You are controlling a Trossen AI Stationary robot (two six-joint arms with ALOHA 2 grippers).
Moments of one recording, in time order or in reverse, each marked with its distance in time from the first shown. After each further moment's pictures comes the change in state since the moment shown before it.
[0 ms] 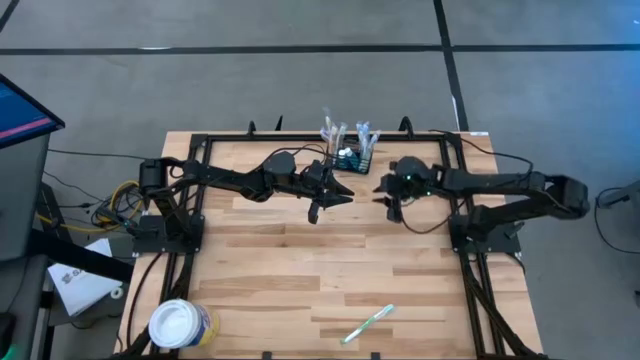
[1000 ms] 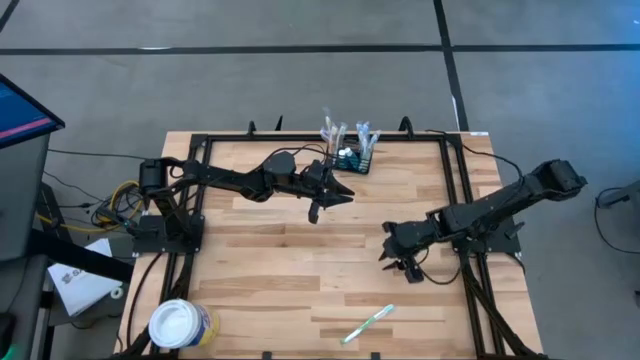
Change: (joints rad) left arm 0.000 0.000 0.000 0.000 -0.008 0.000; right arm 0.665 0.027 0.000 -0.052 0.004 0.296
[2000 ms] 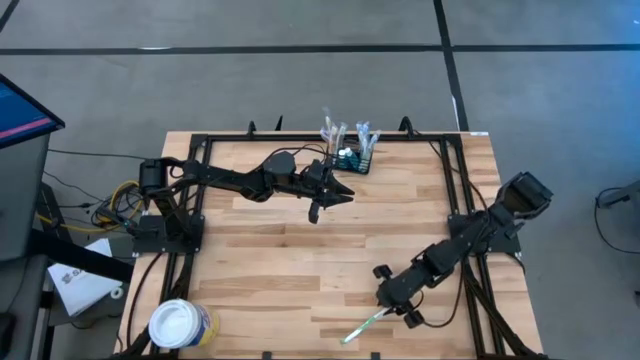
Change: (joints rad) left arm 0.000 0.000 0.000 0.000 -0.004 0.000; right arm 0.328 0.397 0.165 0.176 0.026 0.158
